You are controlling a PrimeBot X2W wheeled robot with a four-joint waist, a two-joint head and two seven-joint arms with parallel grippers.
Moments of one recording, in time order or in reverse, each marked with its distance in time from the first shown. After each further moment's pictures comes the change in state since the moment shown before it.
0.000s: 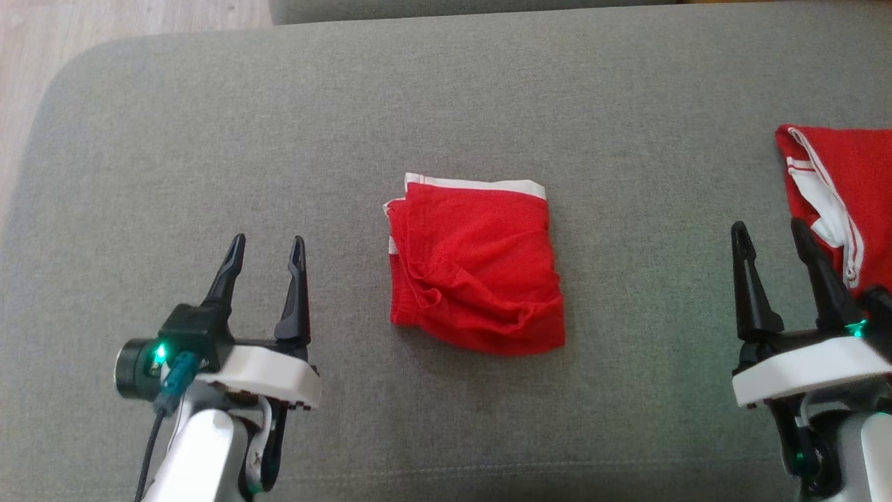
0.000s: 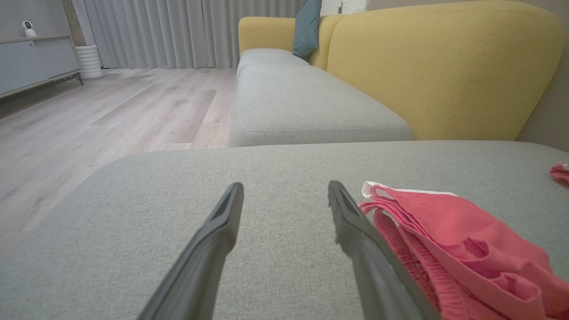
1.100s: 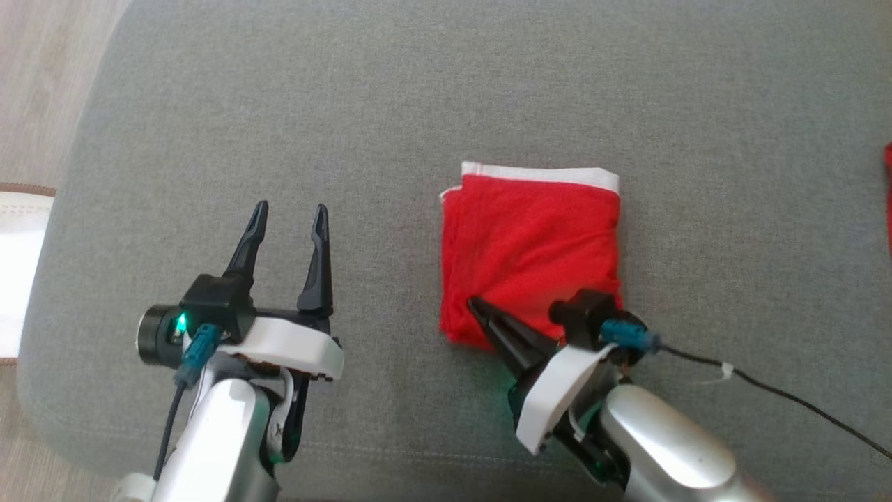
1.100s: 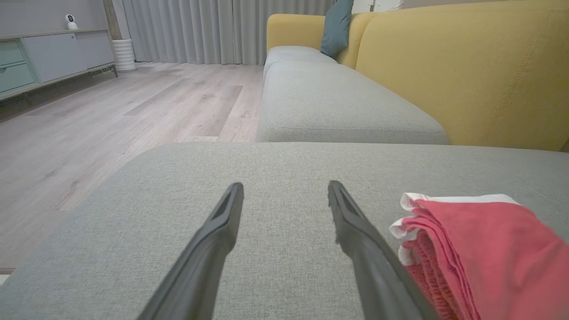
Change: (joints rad) left arm -0.085 -0.032 -0.037 0.035 -0.001 -0.001 -0.019; right arm -0.389 -0.026 0.819 0.573 0.287 0.000 -0.147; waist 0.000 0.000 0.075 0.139
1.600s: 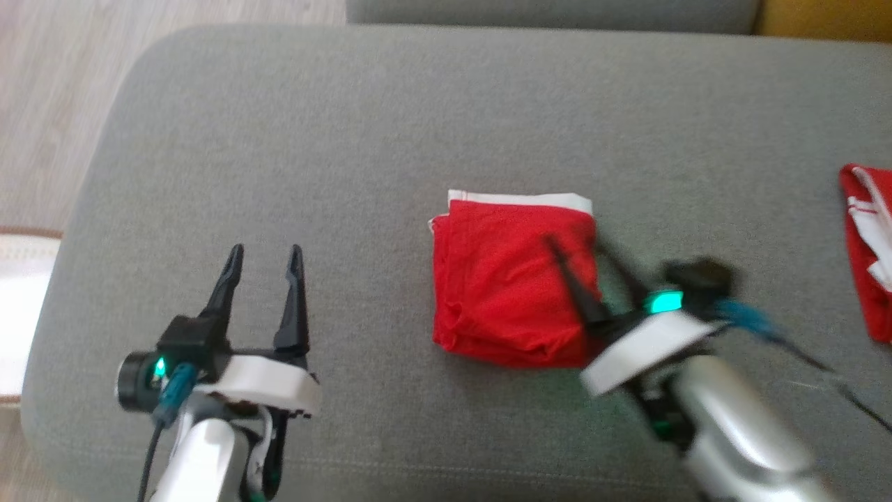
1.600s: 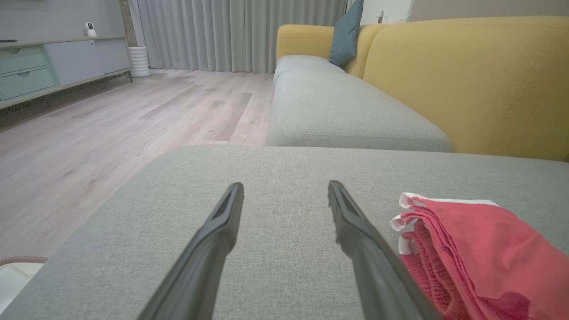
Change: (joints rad) left arm 0.096 0.018 0.041 -0.018 -0.011 0.008 -0.001; right arm 0.028 -0.049 -0.160 -0.059 0.010 0.000 -0.127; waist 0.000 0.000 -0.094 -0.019
